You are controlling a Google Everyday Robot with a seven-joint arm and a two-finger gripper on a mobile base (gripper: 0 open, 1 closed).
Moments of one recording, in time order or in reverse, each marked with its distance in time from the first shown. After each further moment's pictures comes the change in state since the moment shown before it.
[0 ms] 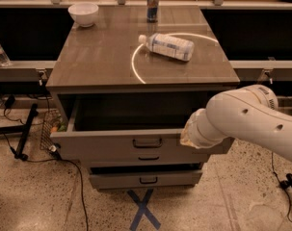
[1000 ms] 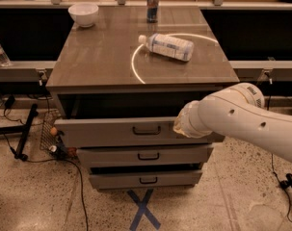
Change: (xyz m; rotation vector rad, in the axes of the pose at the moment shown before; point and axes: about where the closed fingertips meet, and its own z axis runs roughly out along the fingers) arm -0.023 -0.043 0.021 0.128 -0.054 0.019
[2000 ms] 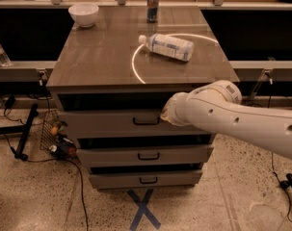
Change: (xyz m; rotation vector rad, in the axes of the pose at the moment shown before) arm -0.036 -0.049 0.043 0.133 -0.089 0.019
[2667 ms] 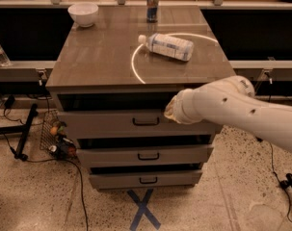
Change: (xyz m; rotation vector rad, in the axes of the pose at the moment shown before) arm 0.006 0.001 -0.025 -0.058 -0.013 0.015
